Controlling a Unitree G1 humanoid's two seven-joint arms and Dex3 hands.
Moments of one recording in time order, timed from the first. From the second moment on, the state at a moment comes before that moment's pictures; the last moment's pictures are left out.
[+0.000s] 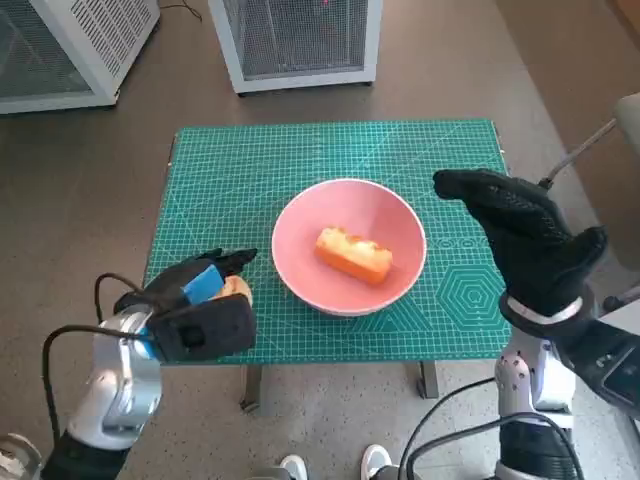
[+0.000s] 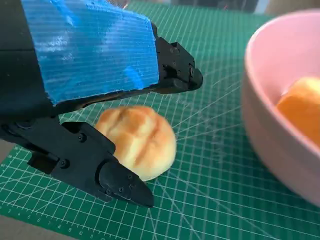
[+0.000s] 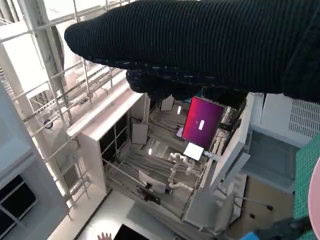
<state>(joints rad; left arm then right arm) -0.32 0.55 -0.25 -0.08 0.67 0.46 -0.56 -0.45 -0.15 -0.15 0.14 0.55 -0.51 0.73</state>
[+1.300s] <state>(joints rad) -0.40 0.60 -0.24 -0.01 0.65 0.37 -0.48 -0.43 -0.14 -0.15 0.14 0.56 -0.50 0.75</state>
